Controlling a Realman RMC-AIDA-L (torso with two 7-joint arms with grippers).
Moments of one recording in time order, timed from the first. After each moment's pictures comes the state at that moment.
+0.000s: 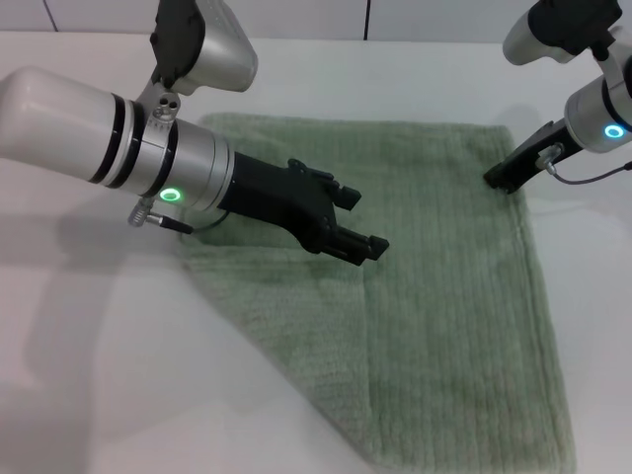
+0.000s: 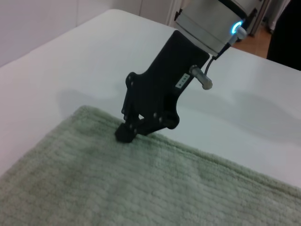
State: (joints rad) left arm -0.68 -2.07 1.33 0.85 1.97 1.29 -1.84; right arm 1.02 1.95 -1.21 -0.34 -2.48 -0.93 2.18
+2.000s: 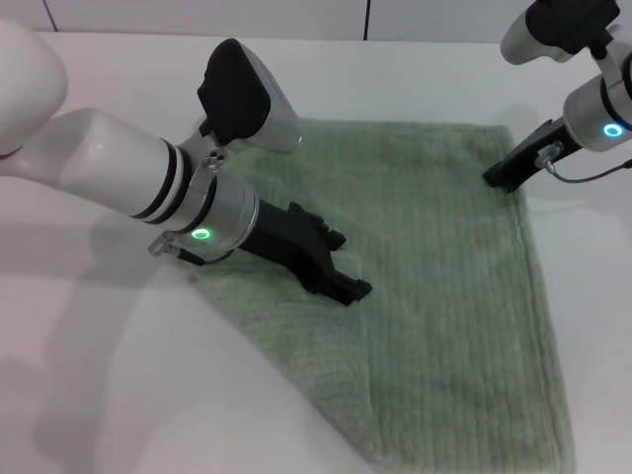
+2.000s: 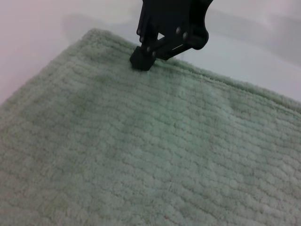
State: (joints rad) left arm -0.72 -2.07 1.53 0.73 2.02 1.09 -1.90; right arm 1.03 1.95 -1.21 -0.34 -2.48 -0.93 2.18
